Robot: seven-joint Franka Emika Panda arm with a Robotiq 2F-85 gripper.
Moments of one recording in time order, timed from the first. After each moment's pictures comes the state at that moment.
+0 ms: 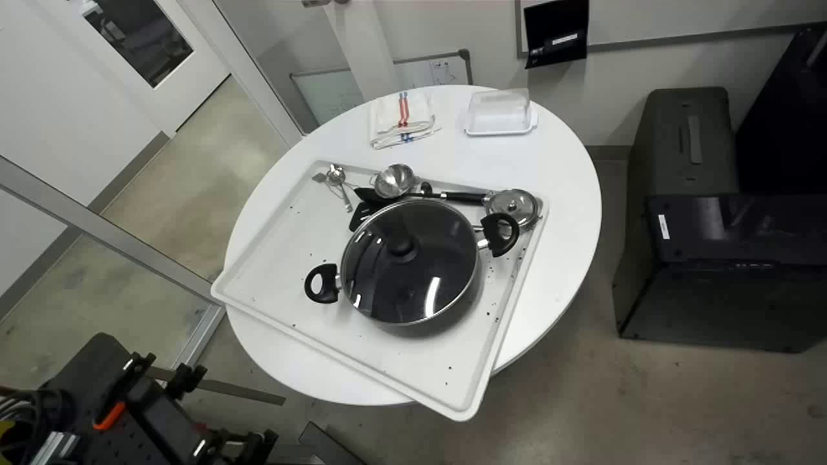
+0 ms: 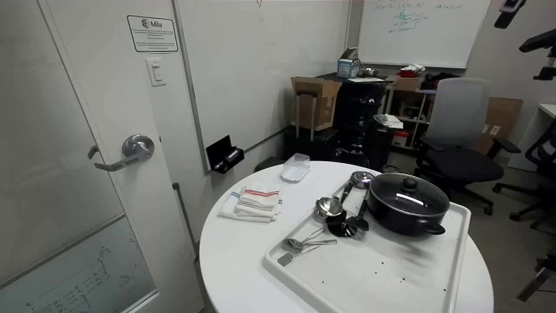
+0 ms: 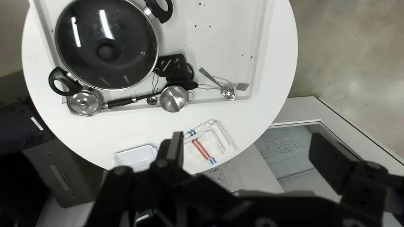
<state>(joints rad) 0.05 -0.47 -0.16 -2.25 0.17 1.99 -0.21</state>
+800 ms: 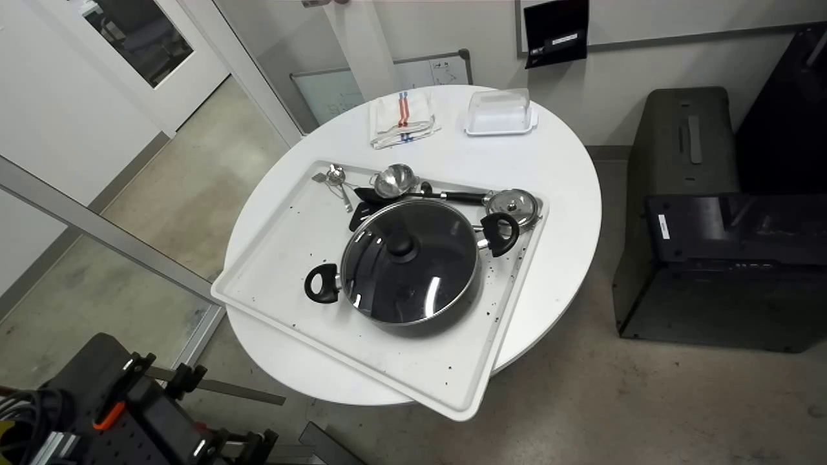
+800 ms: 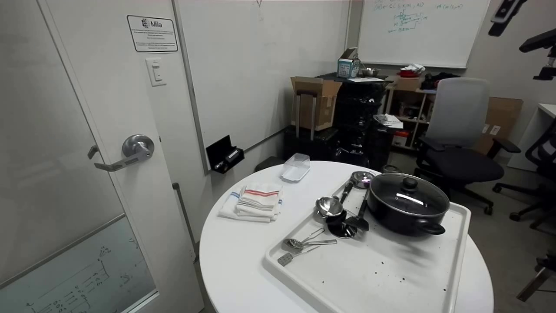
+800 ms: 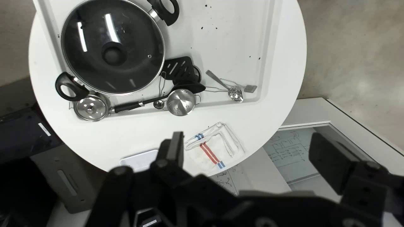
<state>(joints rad) 0.02 -0.43 -0.15 -2.25 0.17 2.01 -0.21</state>
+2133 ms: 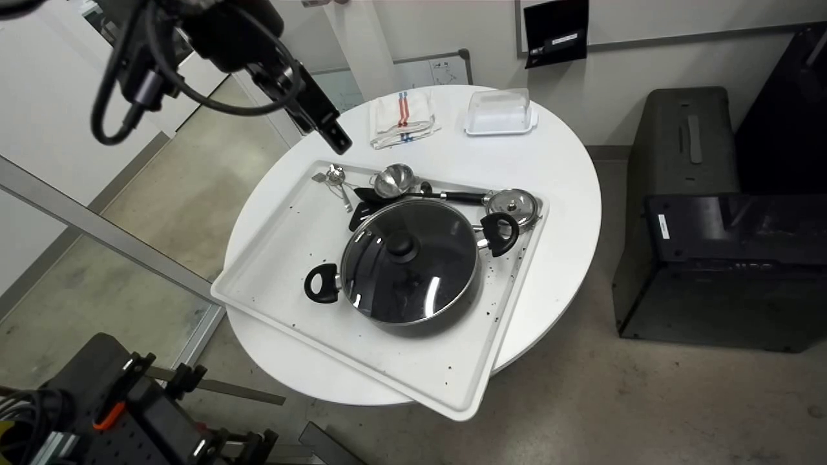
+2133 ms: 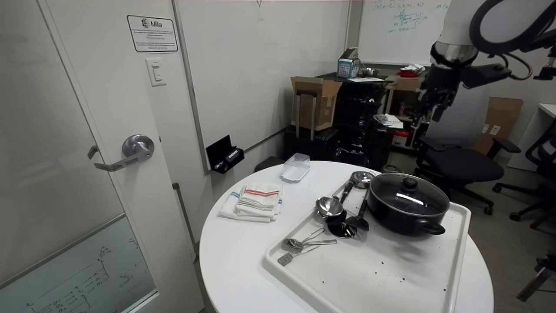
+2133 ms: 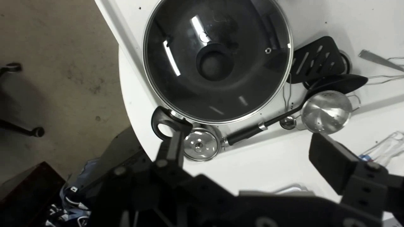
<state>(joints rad) -0.08 0.15 -0.13 -2.21 -0.15 2.49 0.23</state>
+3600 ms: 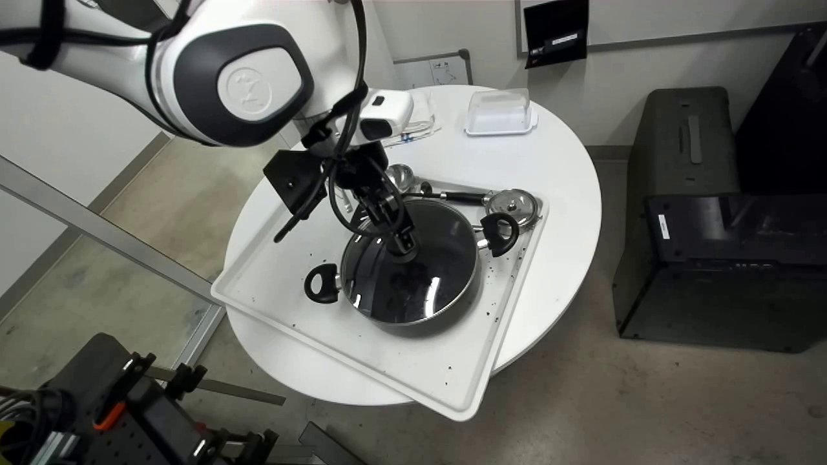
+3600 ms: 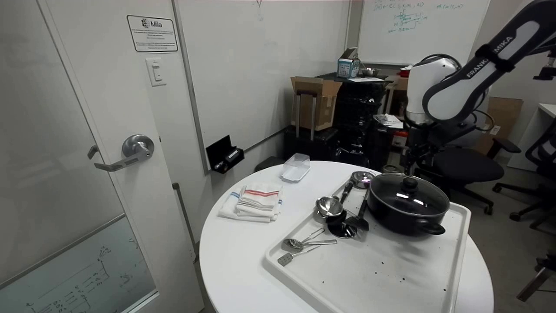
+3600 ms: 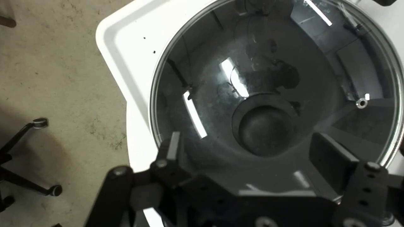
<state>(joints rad) -0.08 0.58 -0.18 -2.01 -0.15 2.49 0.28</state>
